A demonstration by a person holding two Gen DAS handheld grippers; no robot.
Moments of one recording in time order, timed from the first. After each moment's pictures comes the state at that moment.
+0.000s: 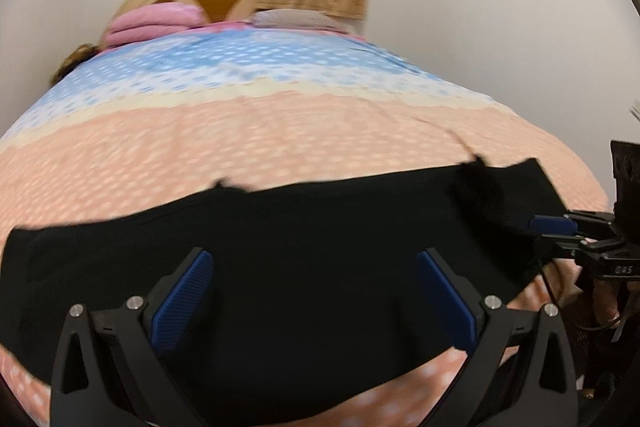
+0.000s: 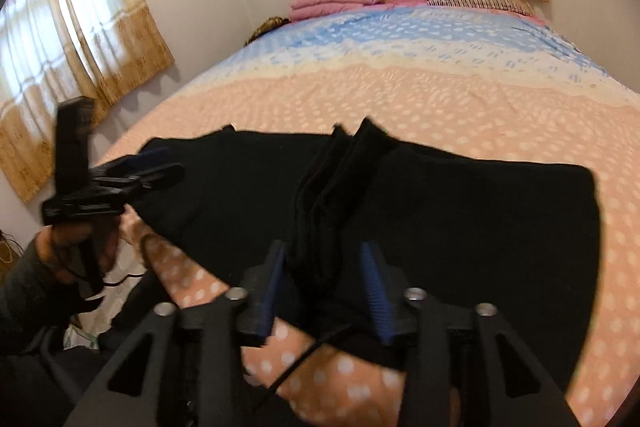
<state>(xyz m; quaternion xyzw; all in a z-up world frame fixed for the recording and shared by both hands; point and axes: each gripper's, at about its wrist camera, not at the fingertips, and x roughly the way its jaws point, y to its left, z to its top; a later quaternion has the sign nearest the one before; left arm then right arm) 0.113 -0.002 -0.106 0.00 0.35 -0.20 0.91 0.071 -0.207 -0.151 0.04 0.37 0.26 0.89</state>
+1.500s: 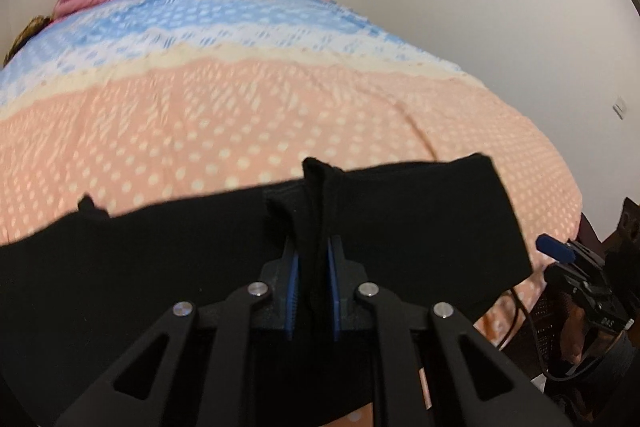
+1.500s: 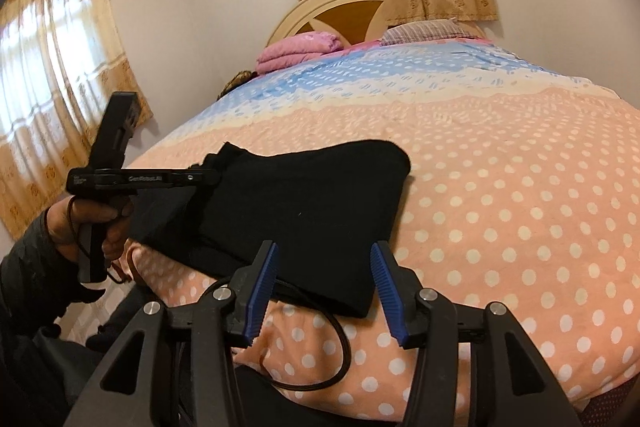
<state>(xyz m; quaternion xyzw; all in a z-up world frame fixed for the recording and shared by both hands) 0.152 -0.072 -0.112 -0.02 0.44 -0.25 0.86 0.020 -0.278 -0.163 0.08 0.31 0.21 0.92</state>
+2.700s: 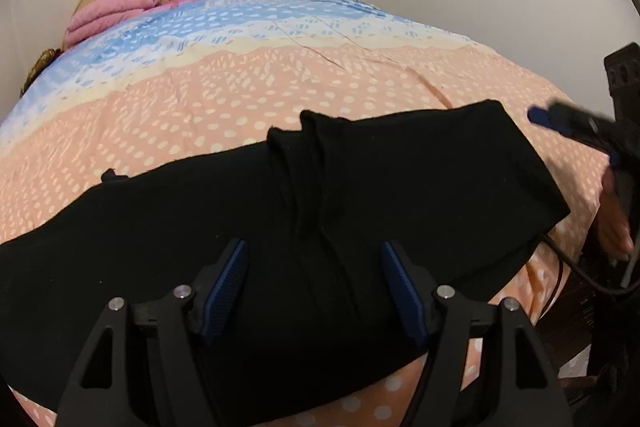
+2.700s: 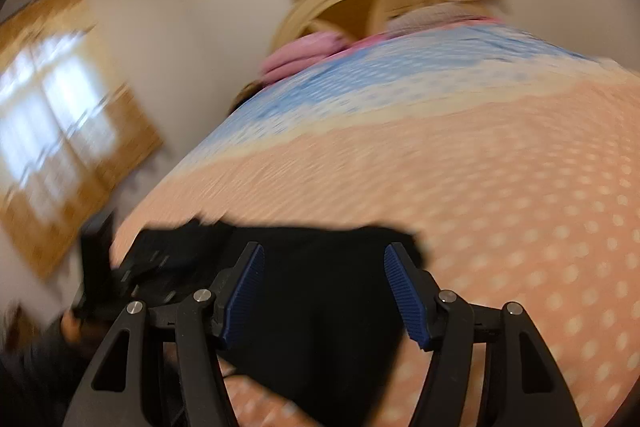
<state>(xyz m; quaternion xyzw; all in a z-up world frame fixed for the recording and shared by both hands) 0.118 -0.069 -0.128 0.06 0.42 -0.22 0.88 0.099 -0.269 -0.144 0.13 0.33 0.27 0.90</state>
